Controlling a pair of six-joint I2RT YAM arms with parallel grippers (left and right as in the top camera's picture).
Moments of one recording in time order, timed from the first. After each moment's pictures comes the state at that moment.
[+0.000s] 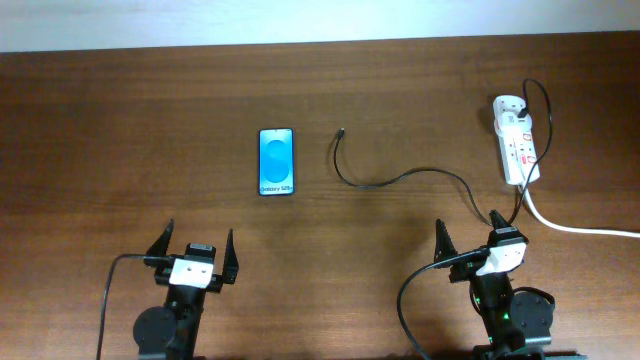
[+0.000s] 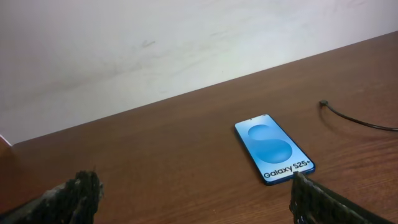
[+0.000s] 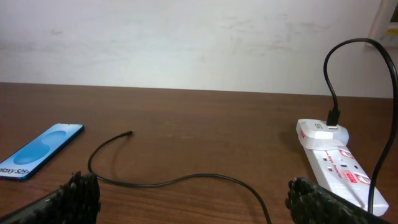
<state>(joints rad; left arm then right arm) 0.00 0.01 0.01 -0.07 0.11 0.27 0.03 0.01 0.01 -0.06 -0.12 0.03</state>
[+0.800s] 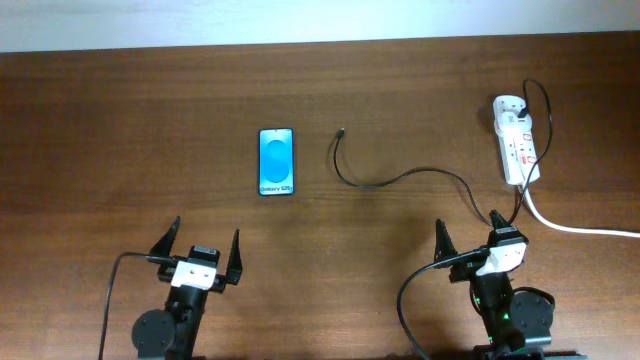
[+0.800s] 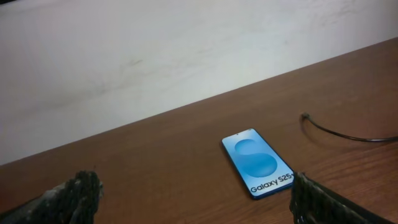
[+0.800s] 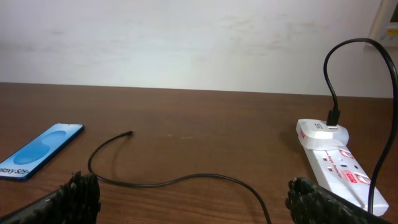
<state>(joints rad) 0.00 0.01 0.01 -0.02 0.19 0.27 0.03 0.01 0.01 -0.06 -0.12 0.03</state>
